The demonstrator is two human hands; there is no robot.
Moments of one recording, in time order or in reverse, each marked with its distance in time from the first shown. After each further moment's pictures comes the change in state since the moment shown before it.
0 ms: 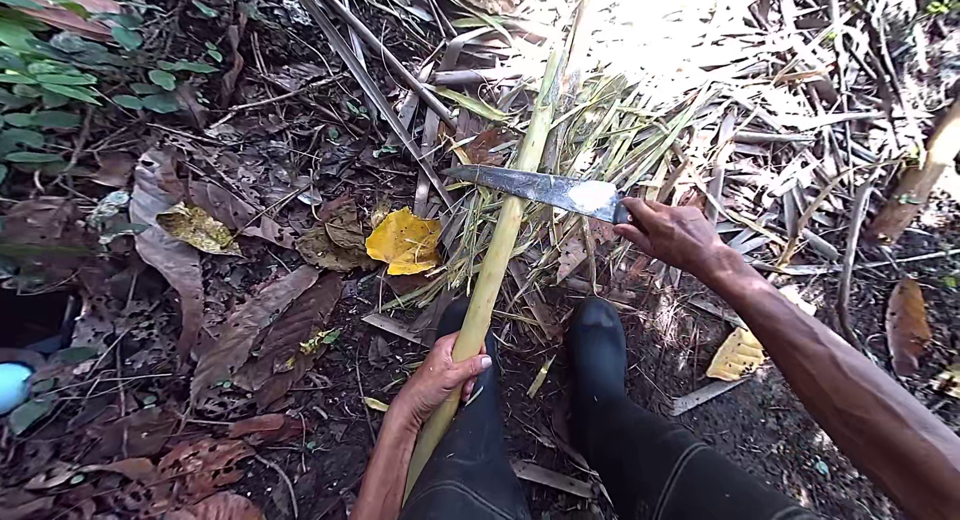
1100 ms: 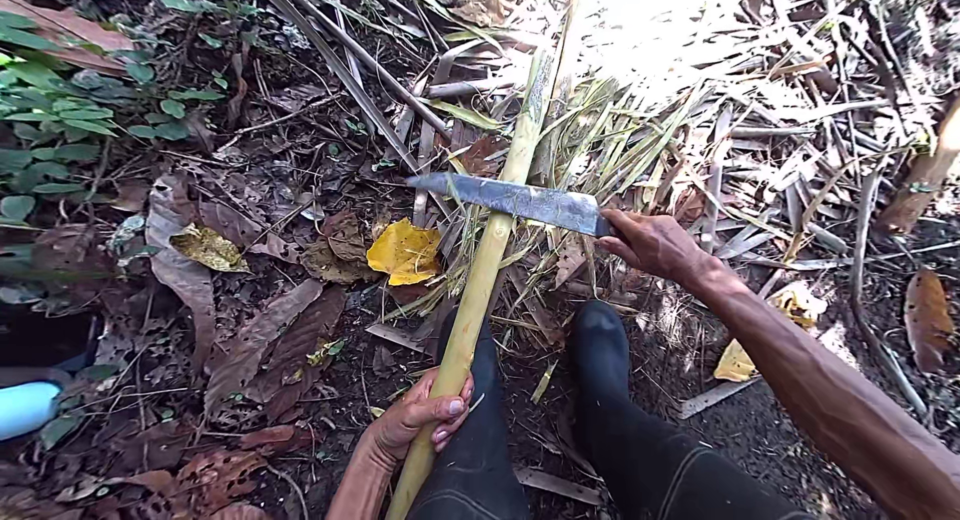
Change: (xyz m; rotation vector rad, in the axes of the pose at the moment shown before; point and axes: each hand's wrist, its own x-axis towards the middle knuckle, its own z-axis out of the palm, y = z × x) left_hand -0.029 -0.011 -0.030 -0.409 -0.487 0.022; right_hand 0.004 -0.007 0.015 0.144 0.102 -0.173
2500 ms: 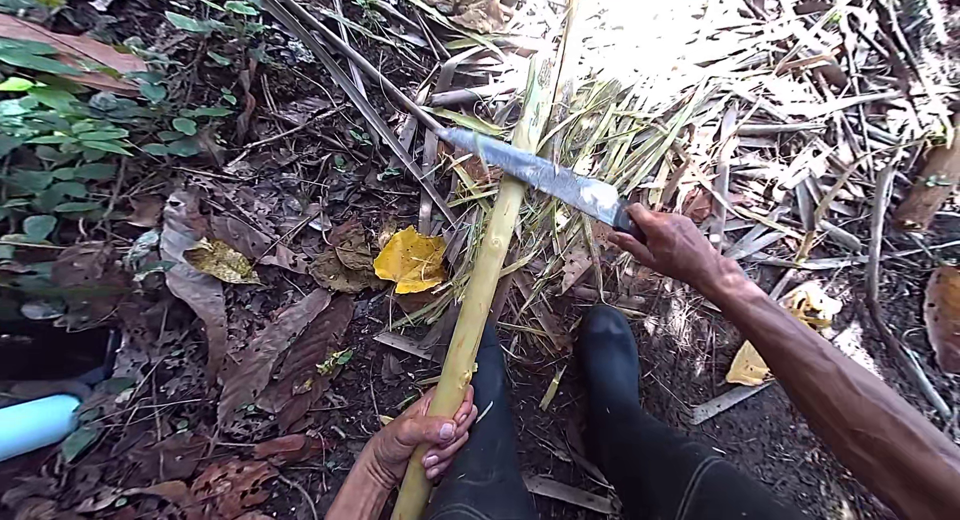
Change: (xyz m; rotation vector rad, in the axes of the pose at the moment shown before) left_hand -0.015 0.001 -0.003 -0.253 -0.144 -0.081; right_hand -0.007 -0.006 -0.005 0.006 0.036 0.109
